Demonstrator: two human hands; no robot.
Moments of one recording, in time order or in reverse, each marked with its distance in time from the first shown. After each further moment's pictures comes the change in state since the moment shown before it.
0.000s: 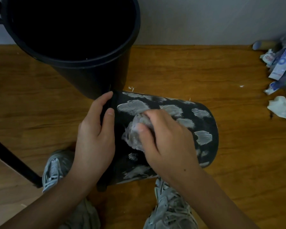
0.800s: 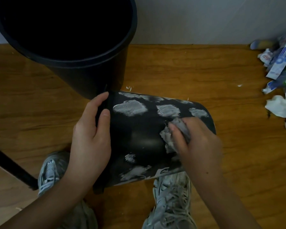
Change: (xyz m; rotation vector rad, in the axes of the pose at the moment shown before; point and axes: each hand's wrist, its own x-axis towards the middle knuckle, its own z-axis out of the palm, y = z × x) left_hand 0.000 0.000 0.000 -0.018 0.011 -0.010; right_hand -0.020 0.061 -0.007 -0.128 0.208 0.104
